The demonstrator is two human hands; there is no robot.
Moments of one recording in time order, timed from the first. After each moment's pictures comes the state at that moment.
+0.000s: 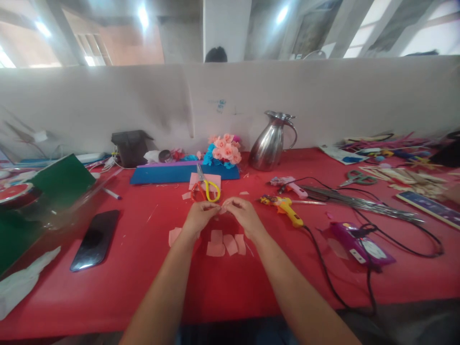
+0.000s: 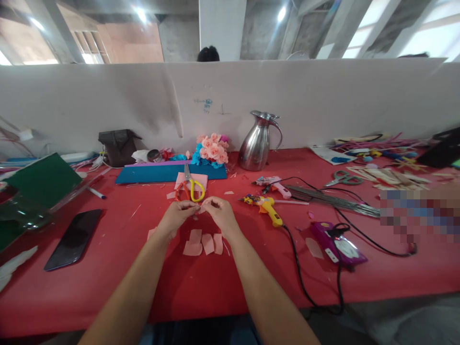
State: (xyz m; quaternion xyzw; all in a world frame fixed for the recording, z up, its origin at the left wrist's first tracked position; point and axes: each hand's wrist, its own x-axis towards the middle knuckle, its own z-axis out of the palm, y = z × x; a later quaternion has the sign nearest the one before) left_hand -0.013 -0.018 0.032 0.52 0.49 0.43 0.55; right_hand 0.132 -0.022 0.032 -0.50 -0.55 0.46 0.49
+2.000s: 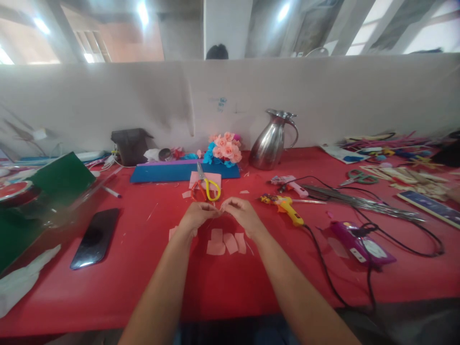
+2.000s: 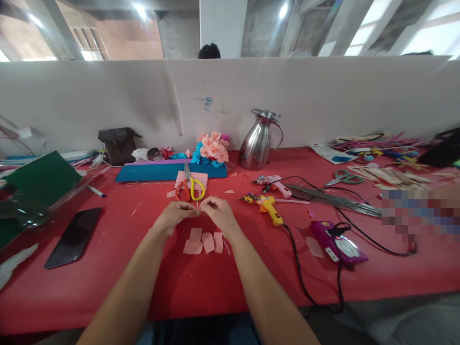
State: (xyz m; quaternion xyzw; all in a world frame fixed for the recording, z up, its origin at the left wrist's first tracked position) left_hand -0.024 -0.015 0.030 0.50 0.52 0.37 0.59; right_hand 0.132 -0.023 0.033 -0.49 -0.57 0.47 0.46
